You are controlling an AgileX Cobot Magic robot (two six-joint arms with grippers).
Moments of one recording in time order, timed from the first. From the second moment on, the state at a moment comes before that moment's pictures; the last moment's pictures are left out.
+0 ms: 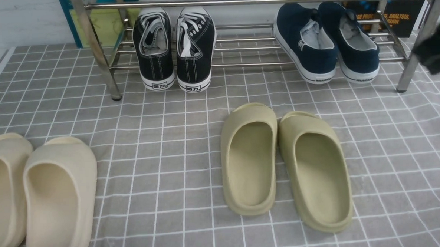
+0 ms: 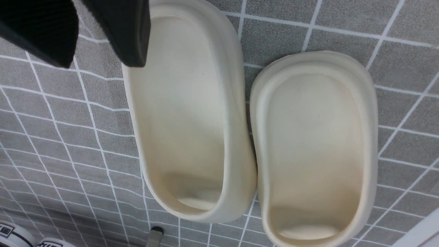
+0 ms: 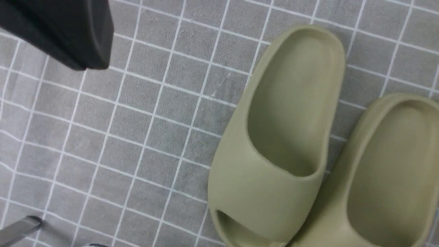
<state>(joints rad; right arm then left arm) 0.24 1.30 -1.39 -0.01 1.13 -0.06 0.03 -0.01 0.03 -0.02 0.37 -0.21</state>
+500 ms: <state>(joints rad) 0.24 0.76 -0.92 0.05 0.77 -0.03 0.03 -0.01 0.03 -0.02 0.37 -0.21</state>
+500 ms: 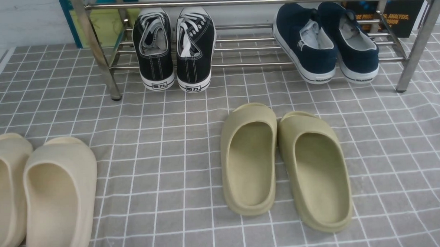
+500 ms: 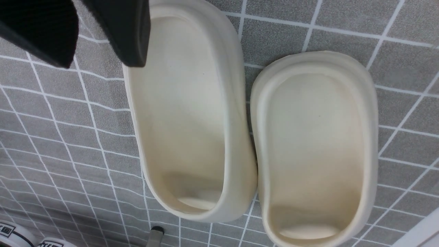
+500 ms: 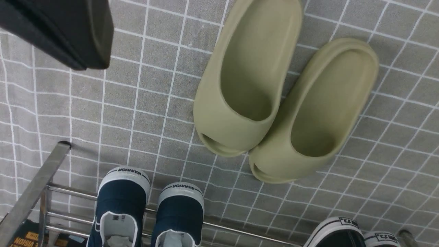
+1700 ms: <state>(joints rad) -0.01 -0.01 0.02 -0.03 0.28 0.06 0.03 -0.01 0.03 -0.02 0.36 -0.21</state>
